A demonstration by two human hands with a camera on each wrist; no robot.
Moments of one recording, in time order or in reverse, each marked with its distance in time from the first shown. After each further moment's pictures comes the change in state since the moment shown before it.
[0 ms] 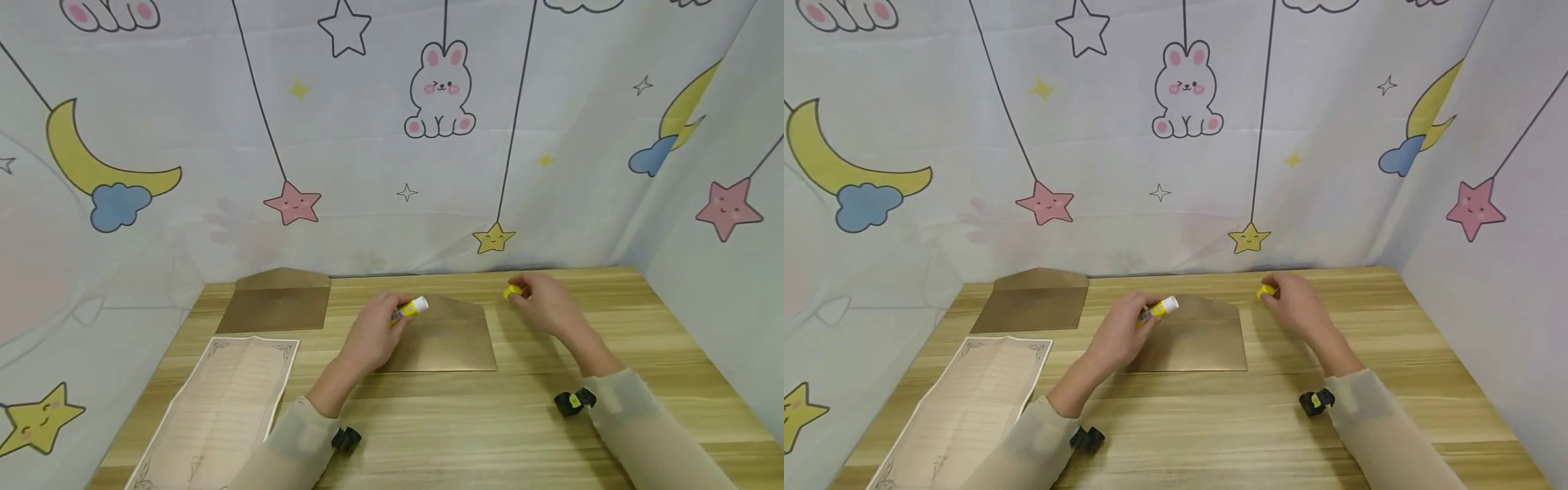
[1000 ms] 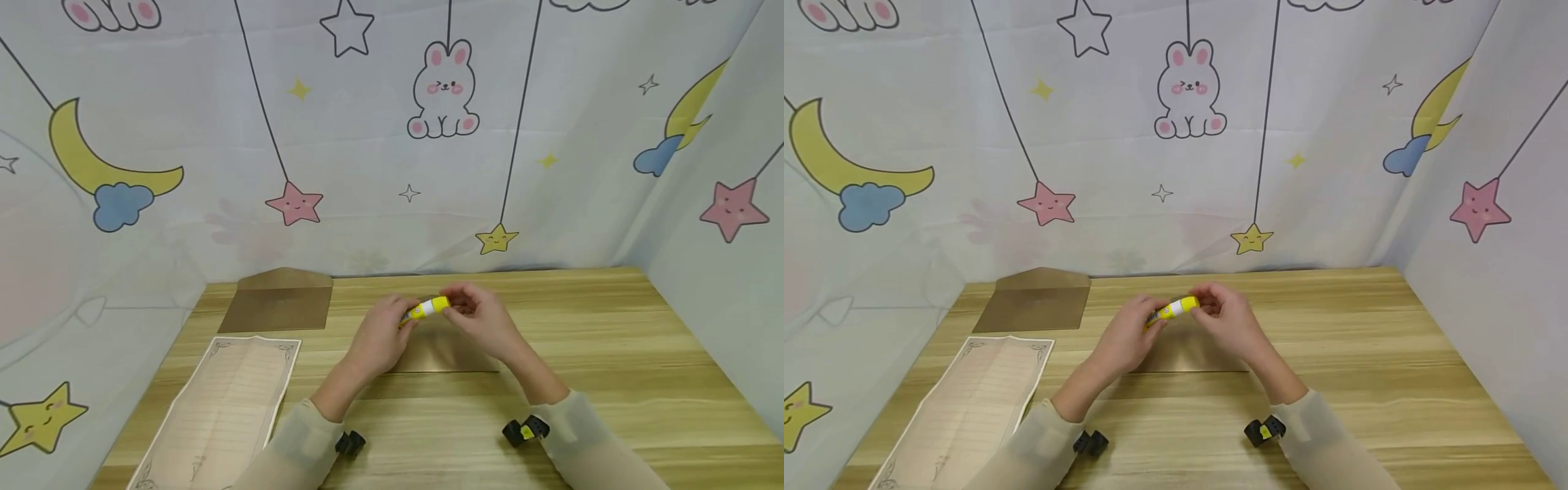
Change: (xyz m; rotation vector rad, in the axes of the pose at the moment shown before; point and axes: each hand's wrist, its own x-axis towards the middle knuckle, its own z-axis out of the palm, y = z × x) left_hand -0.003 0.009 -0.001 0.051 -0.008 0.077; right_hand -0.011 -0.098 0.059 0.605 0.068 -0.235
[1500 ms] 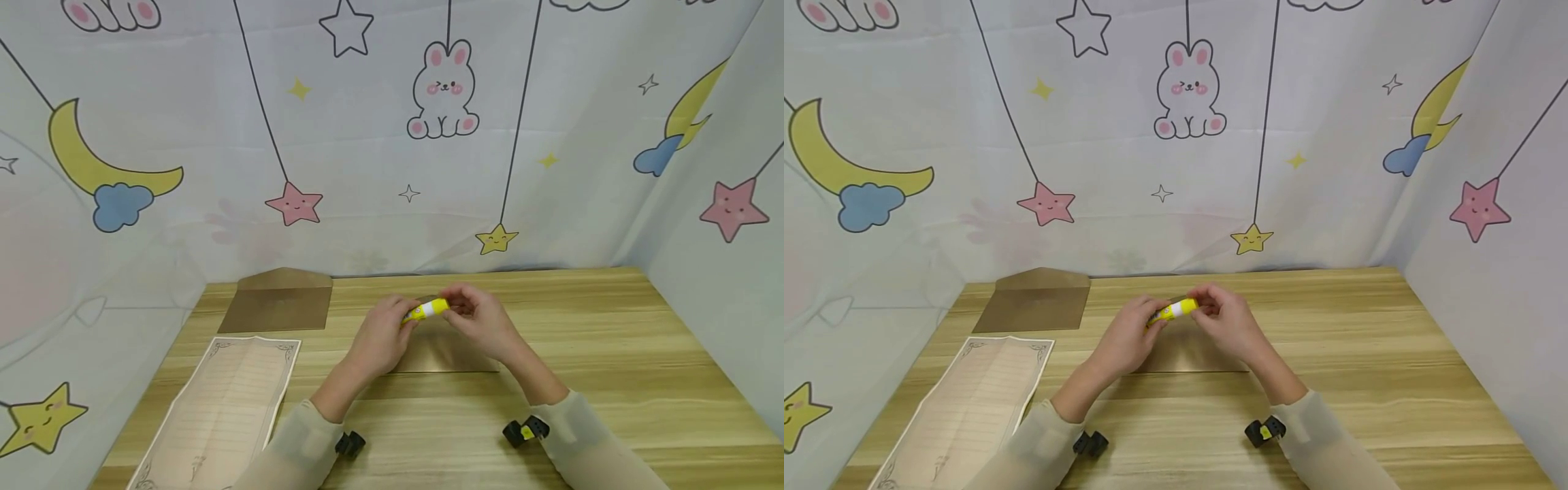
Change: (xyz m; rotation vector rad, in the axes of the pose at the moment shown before) left_hand -0.002 0.001 0.001 0.023 0.008 0.025; right_hand -0.001 0.003 0.000 -0.004 -0.039 -0.026
